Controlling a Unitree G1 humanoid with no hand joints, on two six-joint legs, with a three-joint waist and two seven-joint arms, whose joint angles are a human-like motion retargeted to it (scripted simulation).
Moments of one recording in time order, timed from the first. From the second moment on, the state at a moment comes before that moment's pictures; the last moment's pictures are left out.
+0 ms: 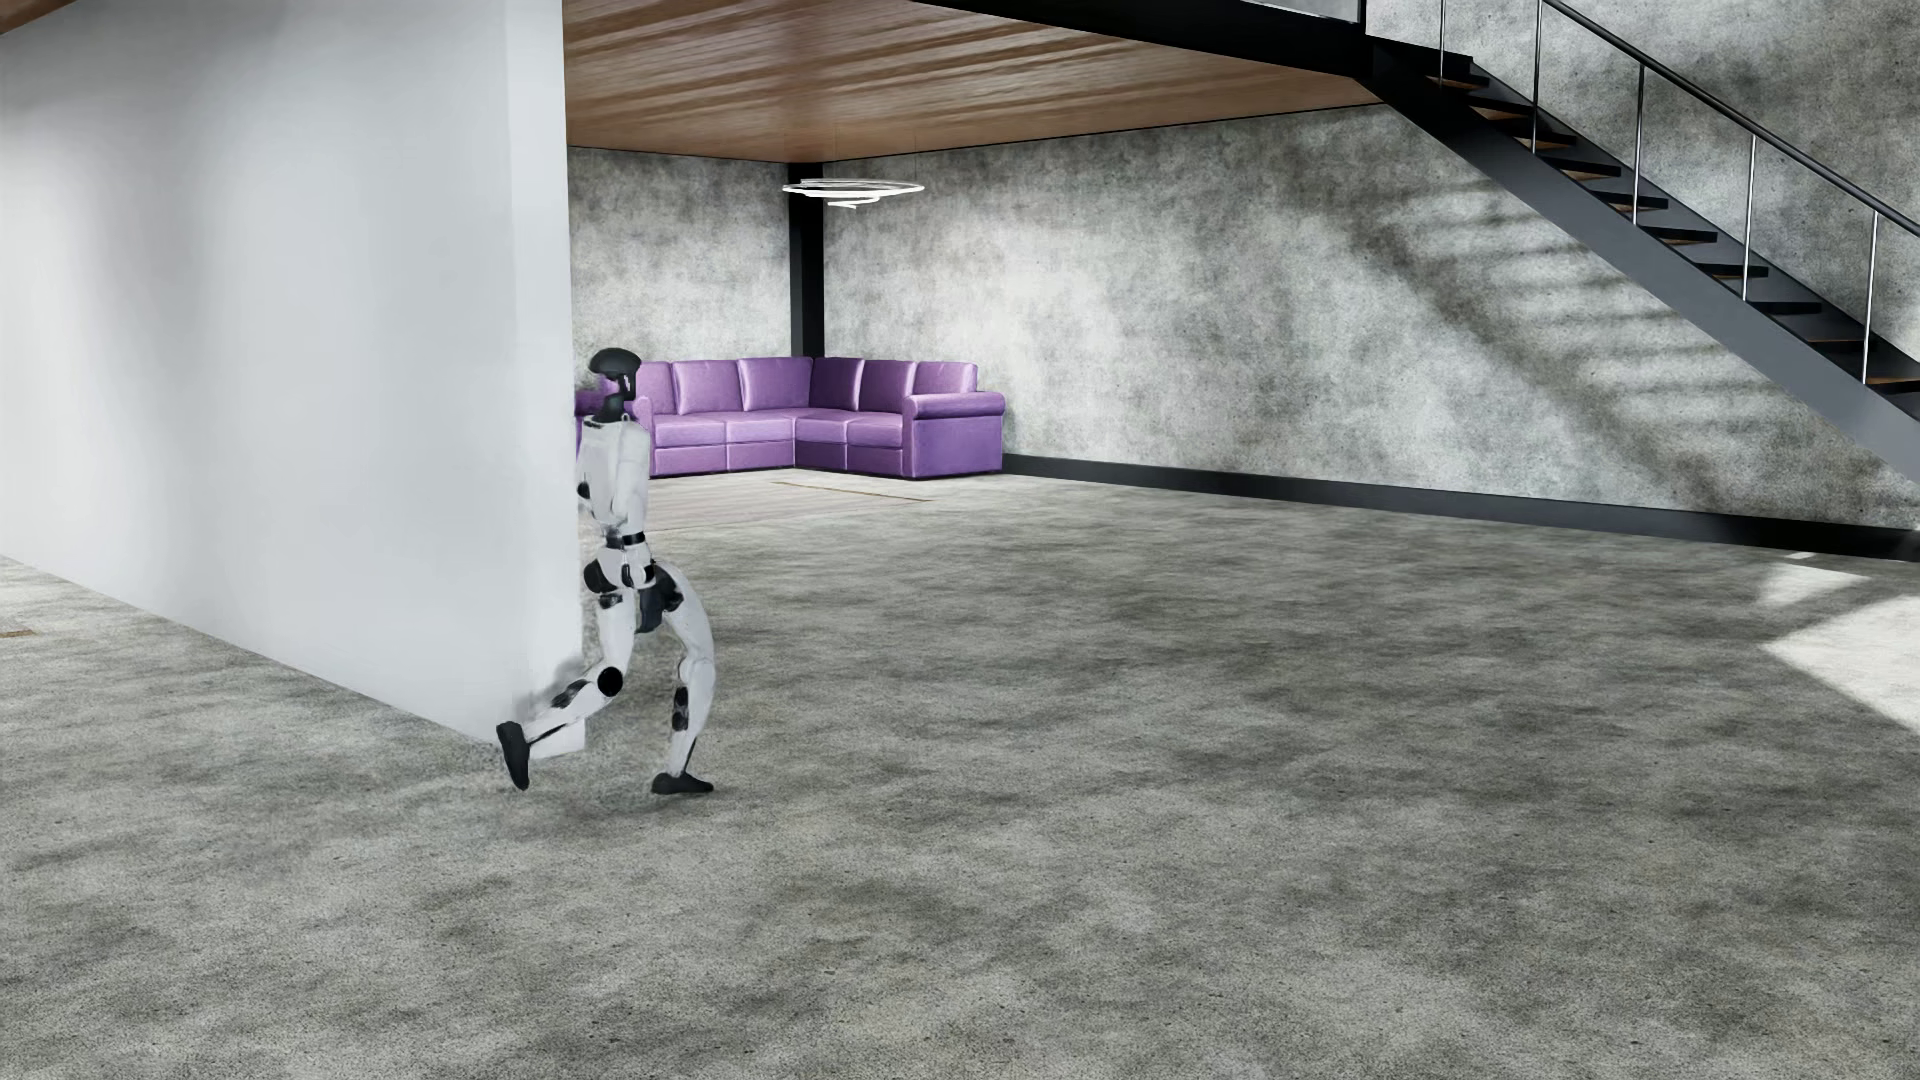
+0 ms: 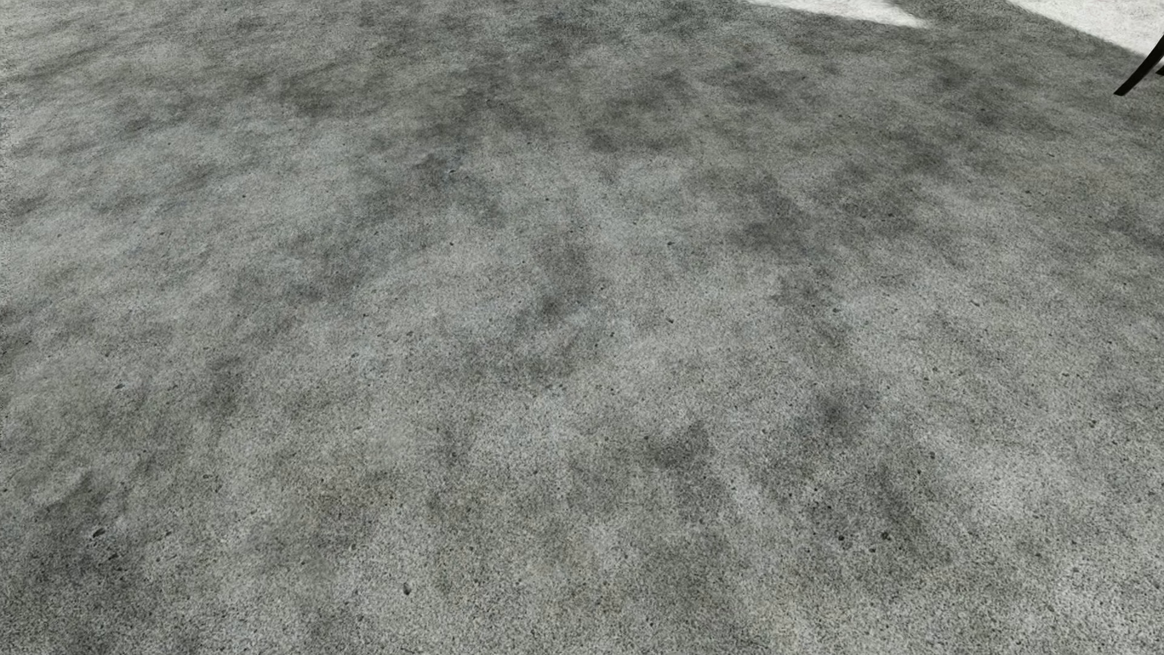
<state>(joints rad) 0.13 -0.38 -0.25 -0.04 -0.02 0.01 0.00 0.00 0.06 1.13 0.80 0.15 0.33 0.12 -0.16 0.35 -0.33 0.00 0.00 -0.51 0.46 0.80 1.02 0.00 0.00 0.00 0.00 0.00 0.00</state>
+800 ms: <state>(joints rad) 0.27 -0.50 -0.35 -0.12 -0.11 0.04 0.00 0.00 0.06 0.66 0.74 0.16 0.41 -0.22 -0.04 0.41 -0.39 0.00 0.00 -0.48 0.36 0.76 0.94 0.00 0.00 0.00 0.00 0.00 0.00</state>
